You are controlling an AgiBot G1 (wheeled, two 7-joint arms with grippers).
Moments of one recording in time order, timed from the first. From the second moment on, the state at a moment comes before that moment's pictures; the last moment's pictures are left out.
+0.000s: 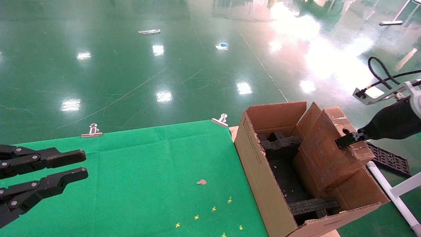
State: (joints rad) left arm -1.08 0.61 0.29 -1.28 0.72 1.49 -0.18; right arm 2.16 -0.58 -1.60 0.52 -1.50 -1.39 1.01
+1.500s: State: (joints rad) left arm -1.08 0.61 0.29 -1.28 0.72 1.49 -0.18; right arm 1.71 -0.79 -1.54 0.14 -1.35 -1.09 0.82
